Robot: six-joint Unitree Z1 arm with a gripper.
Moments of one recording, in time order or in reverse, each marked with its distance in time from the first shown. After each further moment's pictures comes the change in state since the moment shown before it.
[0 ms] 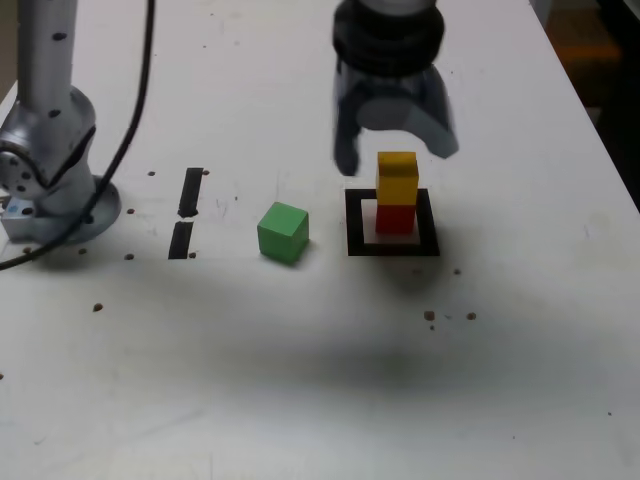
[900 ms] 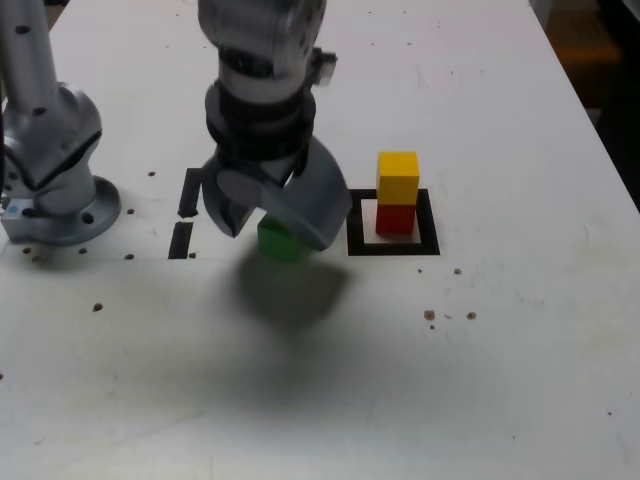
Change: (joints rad) arm -0.194 -0.149 0.525 -0.306 -0.069 0.193
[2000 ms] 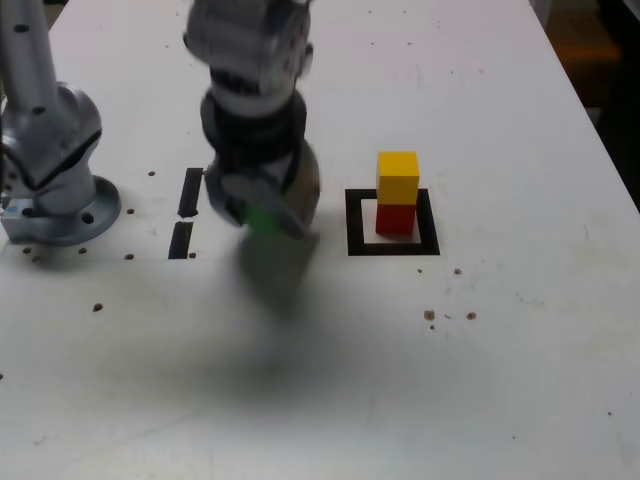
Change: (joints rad) arm -0.001 -0.047 0.029 -0.007 0.109 -0.158
